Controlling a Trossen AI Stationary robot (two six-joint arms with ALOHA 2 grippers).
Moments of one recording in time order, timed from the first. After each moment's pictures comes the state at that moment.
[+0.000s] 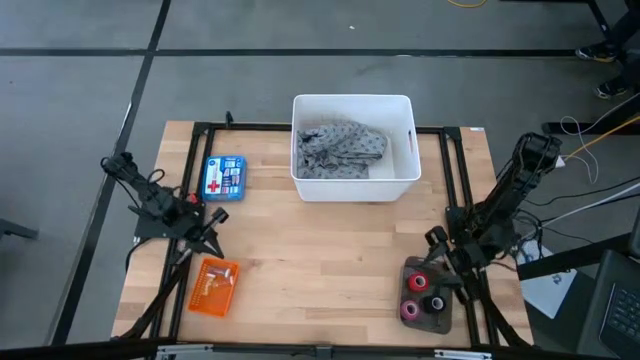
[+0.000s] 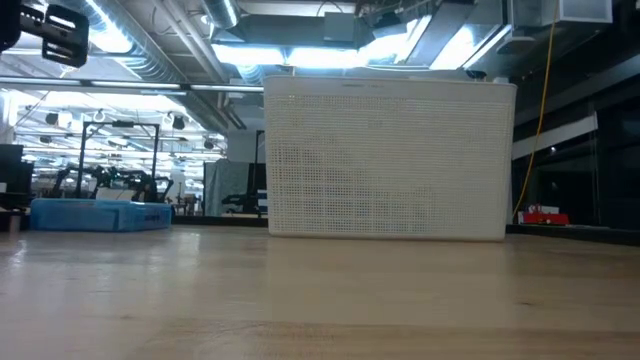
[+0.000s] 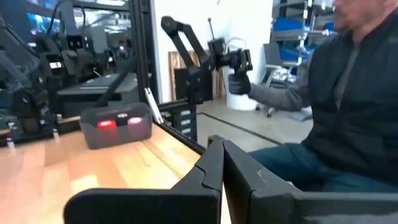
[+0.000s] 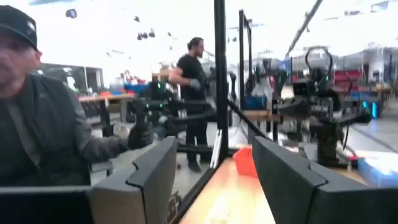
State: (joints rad) left arm -0.58 0.00 0.09 -0.01 0.01 0.02; right arm 1.15 1.06 0.07 1.33 0.72 -0.16
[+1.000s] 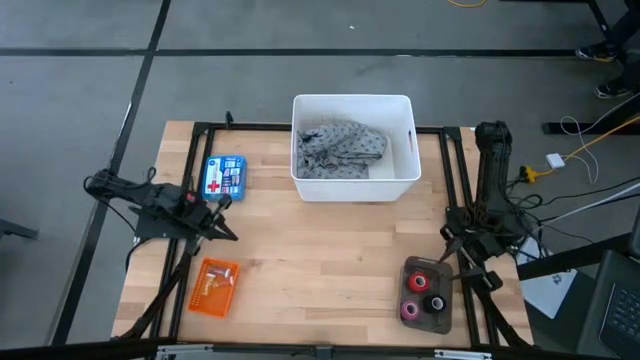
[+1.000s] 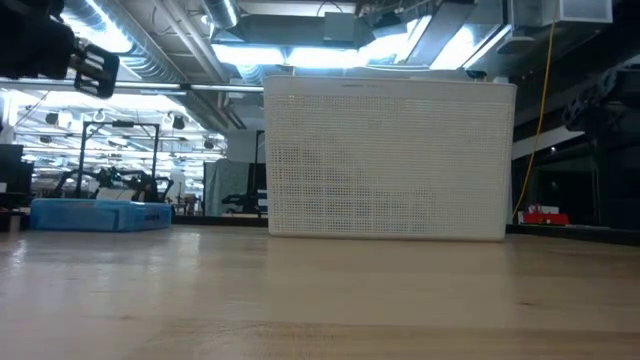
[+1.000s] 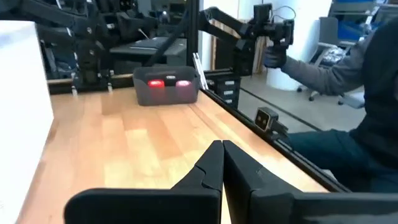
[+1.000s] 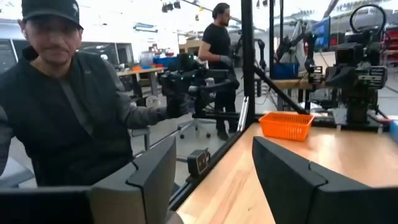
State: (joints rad) left arm -0.28 0.00 0.11 -0.17 0.14 -0.02; right arm 1.48 0.37 0.02 0.57 0.93 -0.05
